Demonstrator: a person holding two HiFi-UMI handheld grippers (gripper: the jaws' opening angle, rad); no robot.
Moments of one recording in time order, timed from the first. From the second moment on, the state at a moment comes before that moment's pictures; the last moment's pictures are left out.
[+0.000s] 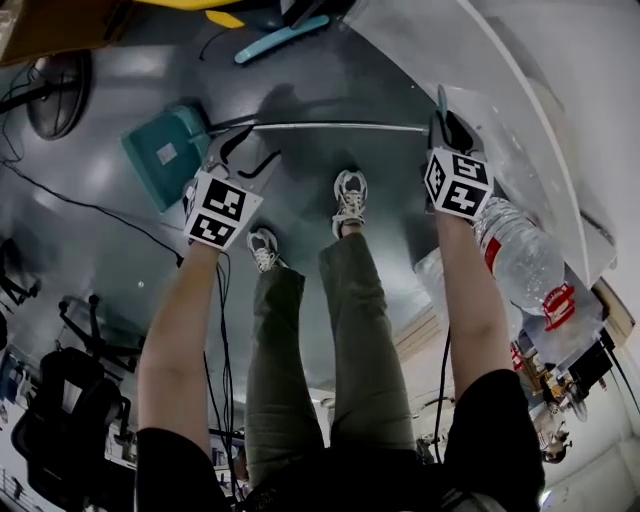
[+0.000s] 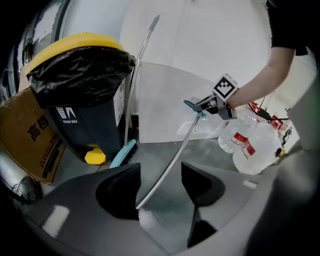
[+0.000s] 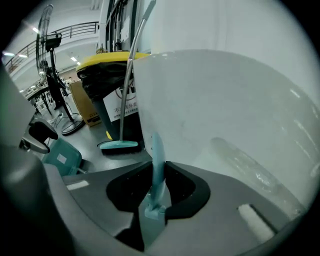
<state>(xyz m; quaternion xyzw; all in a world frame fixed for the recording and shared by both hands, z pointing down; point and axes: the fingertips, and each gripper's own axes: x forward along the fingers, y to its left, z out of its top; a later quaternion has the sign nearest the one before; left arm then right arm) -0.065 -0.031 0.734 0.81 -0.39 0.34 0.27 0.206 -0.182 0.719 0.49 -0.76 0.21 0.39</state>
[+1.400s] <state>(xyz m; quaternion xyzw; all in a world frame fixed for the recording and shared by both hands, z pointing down) -0.115 -0.005 0.543 0.79 -0.53 0.18 0.25 0.098 -0.249 0.471 0.44 -0.79 -0.04 0.43</state>
